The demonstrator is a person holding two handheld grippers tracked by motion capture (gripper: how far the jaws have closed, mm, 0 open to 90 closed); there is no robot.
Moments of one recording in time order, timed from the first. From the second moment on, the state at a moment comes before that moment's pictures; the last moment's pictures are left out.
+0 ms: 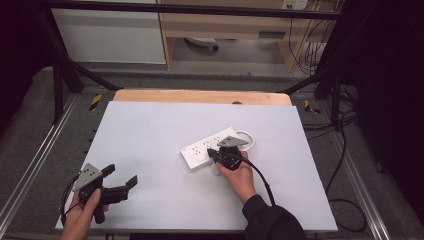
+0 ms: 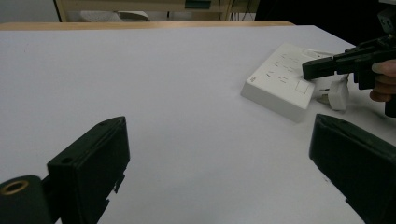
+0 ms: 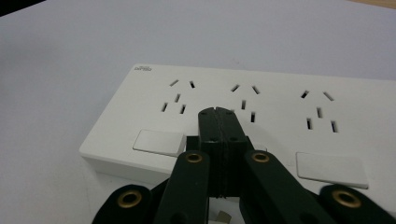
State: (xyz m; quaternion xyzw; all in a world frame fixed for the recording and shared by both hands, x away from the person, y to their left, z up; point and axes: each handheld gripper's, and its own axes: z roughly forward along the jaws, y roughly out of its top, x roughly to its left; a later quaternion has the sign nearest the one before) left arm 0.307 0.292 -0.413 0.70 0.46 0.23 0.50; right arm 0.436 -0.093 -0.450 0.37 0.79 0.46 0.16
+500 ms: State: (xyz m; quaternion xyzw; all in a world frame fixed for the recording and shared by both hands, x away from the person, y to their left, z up) left arm 0.306 0.292 -0.413 0.69 0.46 0.23 0.50; right arm 0.434 -0.098 -0.440 0.37 0.78 0.48 0.16
